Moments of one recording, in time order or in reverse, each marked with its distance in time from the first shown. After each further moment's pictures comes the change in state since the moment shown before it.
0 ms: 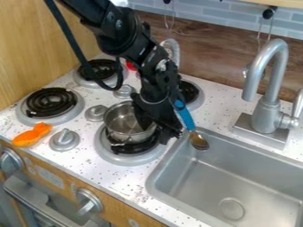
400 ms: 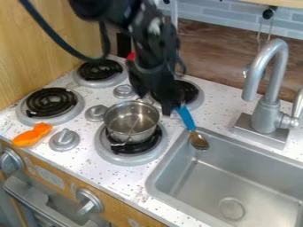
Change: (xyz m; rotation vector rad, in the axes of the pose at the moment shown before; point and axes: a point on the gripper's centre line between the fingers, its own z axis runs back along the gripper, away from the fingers) arm 0.018 0.017 0.063 0.059 -0.141 0.043
